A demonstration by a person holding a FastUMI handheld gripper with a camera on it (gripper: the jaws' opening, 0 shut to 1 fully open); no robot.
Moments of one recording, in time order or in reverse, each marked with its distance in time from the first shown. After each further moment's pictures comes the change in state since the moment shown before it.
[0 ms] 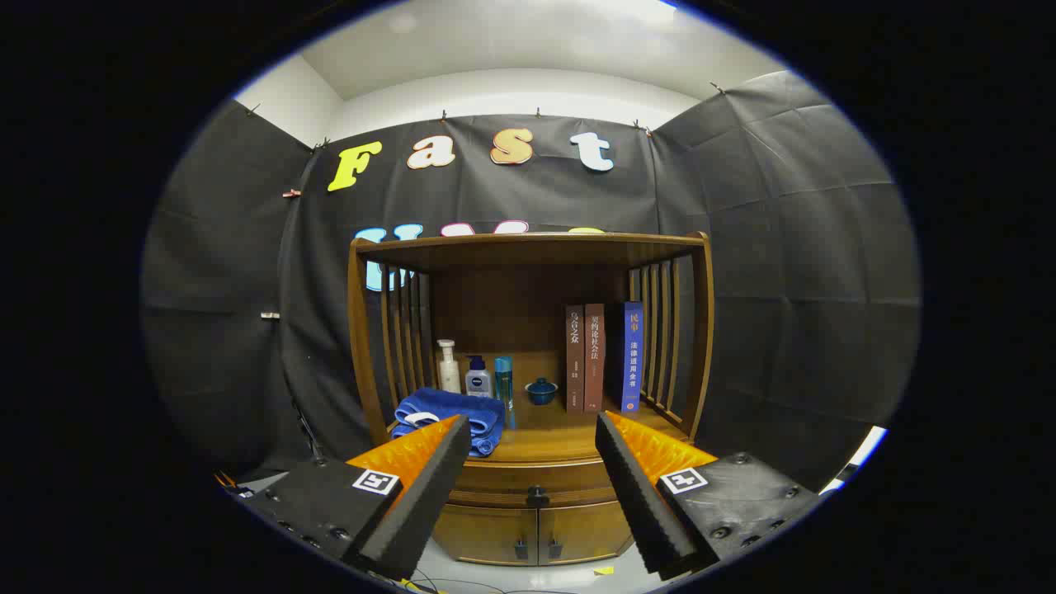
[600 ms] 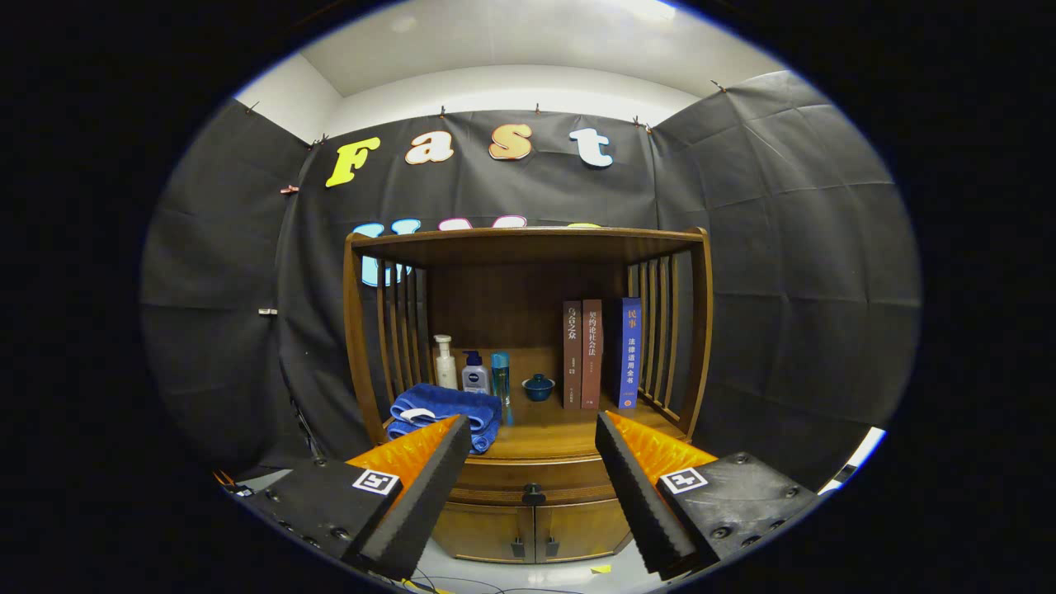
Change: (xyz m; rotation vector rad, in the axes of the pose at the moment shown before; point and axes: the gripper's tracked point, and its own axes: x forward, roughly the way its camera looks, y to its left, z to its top) arm 0.004 -0.002 -0.005 -0.011 0.014 -0.009
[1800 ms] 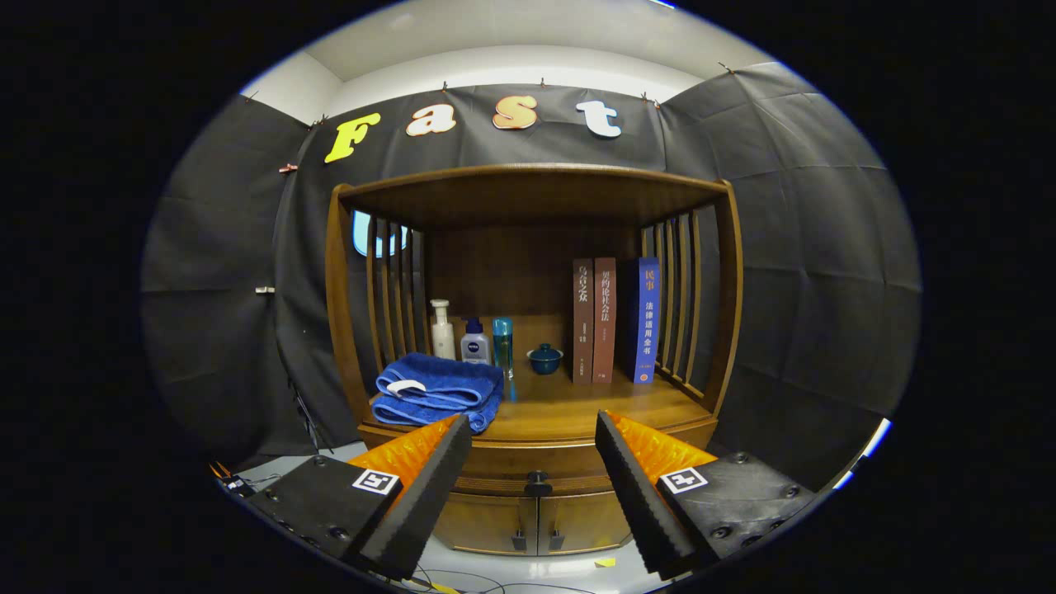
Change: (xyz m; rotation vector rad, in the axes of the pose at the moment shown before) arm 0.065 0.009 -0.079 -0.011 0.099 0.023
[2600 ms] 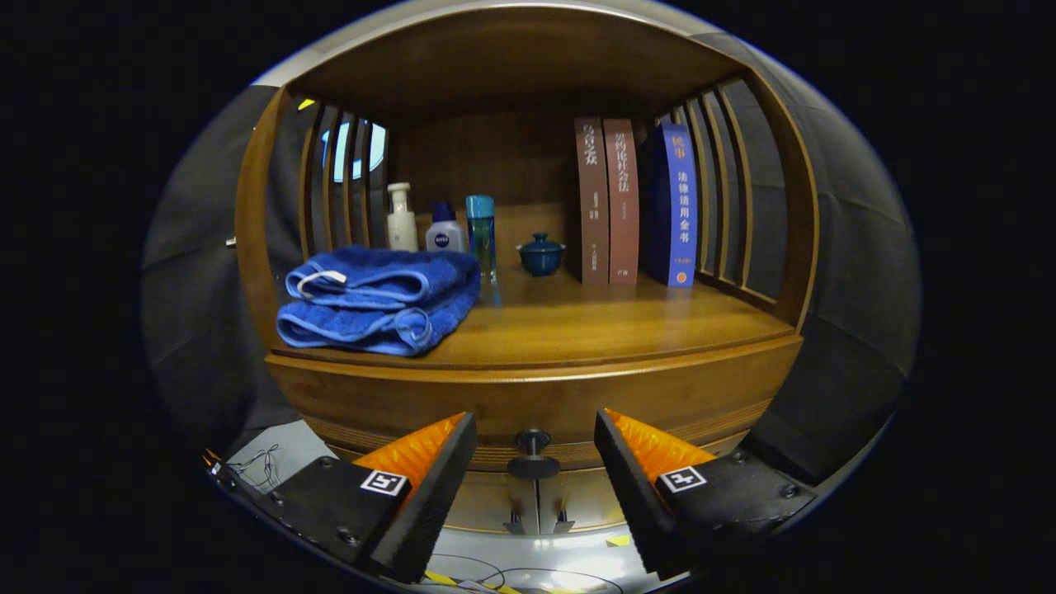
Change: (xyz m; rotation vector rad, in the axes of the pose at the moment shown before) arm 0.121 -0.006 -0.156 0.025 0.250 -0.016
